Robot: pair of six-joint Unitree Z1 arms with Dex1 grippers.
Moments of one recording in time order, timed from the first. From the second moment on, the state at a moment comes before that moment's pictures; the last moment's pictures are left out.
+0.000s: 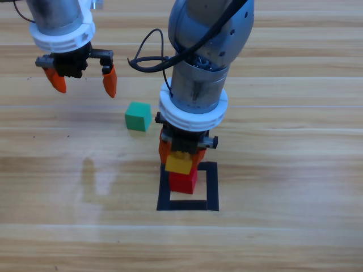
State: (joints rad) arm 0 -0.50 2.14 -1.91 1.10 0.03 -0.34; arm 1 0.98 2.45 -2.24 1.21 0.07 1.04
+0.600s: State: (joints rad) arm 0 -0.50 2.14 -1.91 1.09 0.03 -0.34; arm 1 0.98 2.45 -2.22 1.21 0.04 1.01
